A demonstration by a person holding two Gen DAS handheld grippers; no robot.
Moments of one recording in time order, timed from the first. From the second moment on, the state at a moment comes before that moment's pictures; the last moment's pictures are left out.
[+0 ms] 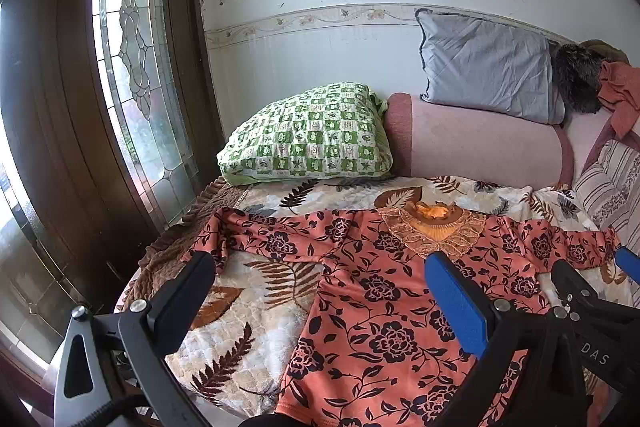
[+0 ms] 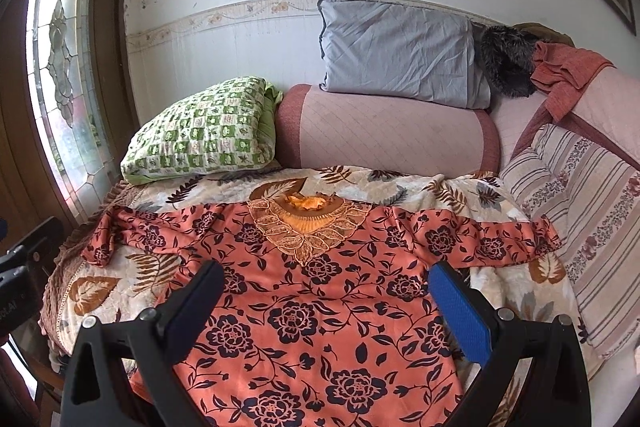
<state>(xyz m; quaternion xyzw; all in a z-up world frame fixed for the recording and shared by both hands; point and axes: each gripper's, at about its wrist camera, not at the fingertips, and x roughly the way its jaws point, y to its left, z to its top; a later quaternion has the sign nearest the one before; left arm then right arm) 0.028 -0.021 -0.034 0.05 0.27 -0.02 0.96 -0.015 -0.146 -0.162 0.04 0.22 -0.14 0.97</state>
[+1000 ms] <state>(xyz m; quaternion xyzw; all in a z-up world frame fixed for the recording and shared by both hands) 0.056 -0.055 -0.055 0.08 0.29 -0.04 0.95 0.012 -0.170 -0.178 0.04 0.24 -0.14 0.96</state>
